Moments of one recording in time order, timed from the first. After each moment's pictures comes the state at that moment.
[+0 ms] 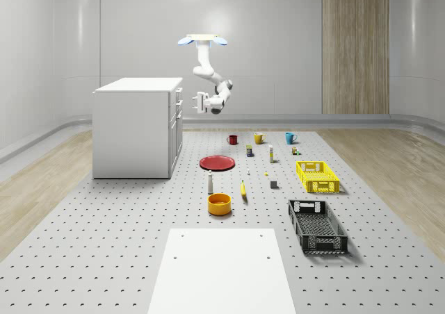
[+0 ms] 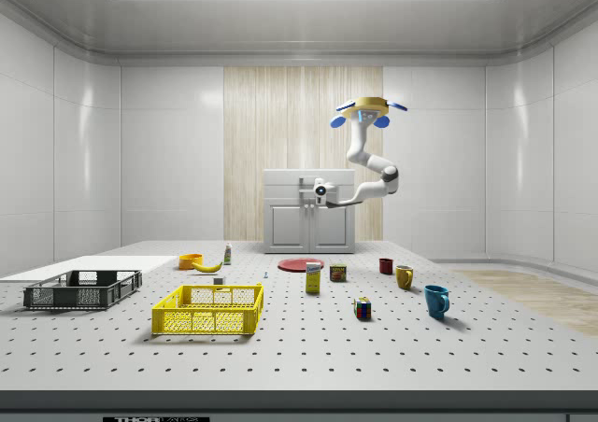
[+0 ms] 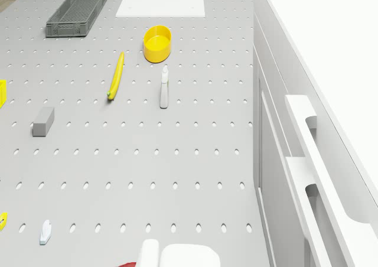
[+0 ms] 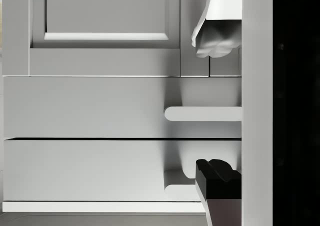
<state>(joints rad) 0.71 -1.13 -0.74 -2.56 0.91 1.90 0.79</state>
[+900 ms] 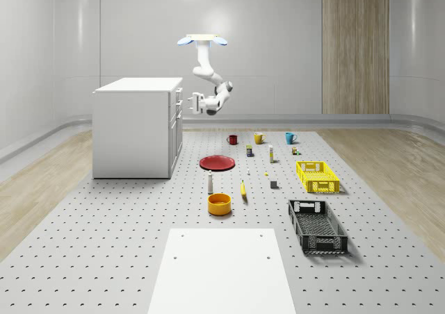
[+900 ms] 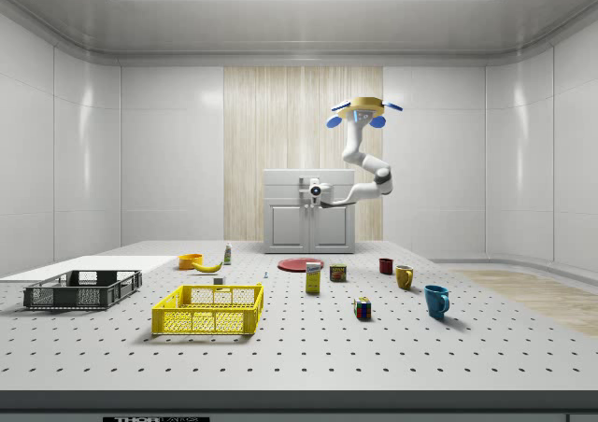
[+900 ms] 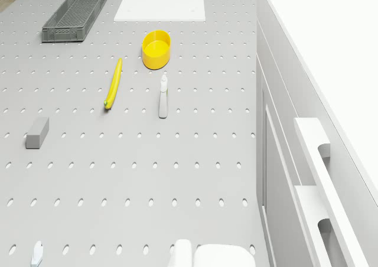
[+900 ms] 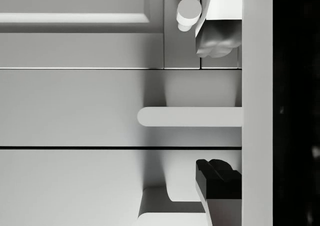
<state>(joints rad) 0.76 -1.10 -0.65 -2.61 1.01 2.01 0.76</state>
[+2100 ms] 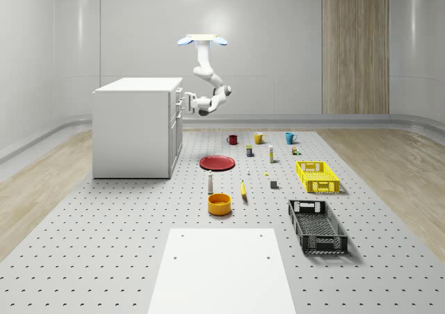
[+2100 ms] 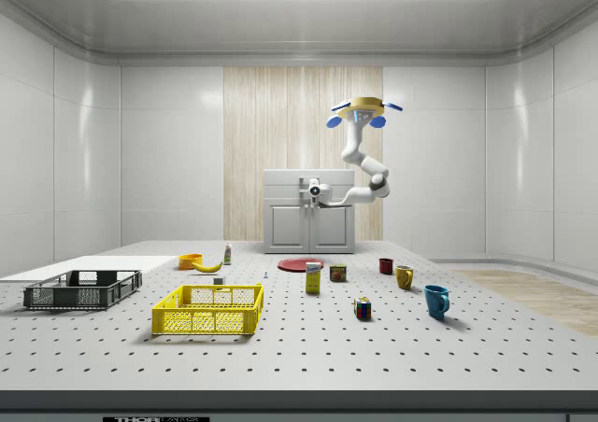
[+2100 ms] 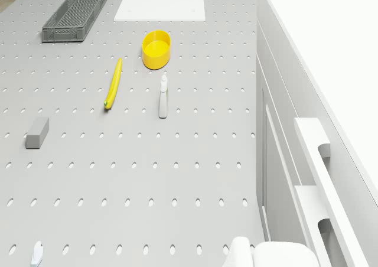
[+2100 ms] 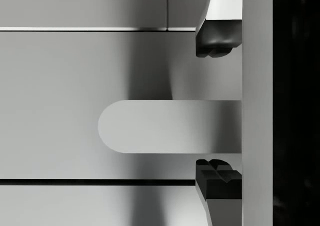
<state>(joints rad) 0.81 -1.01 -0.52 -2.63 1.20 2.13 0.66</state>
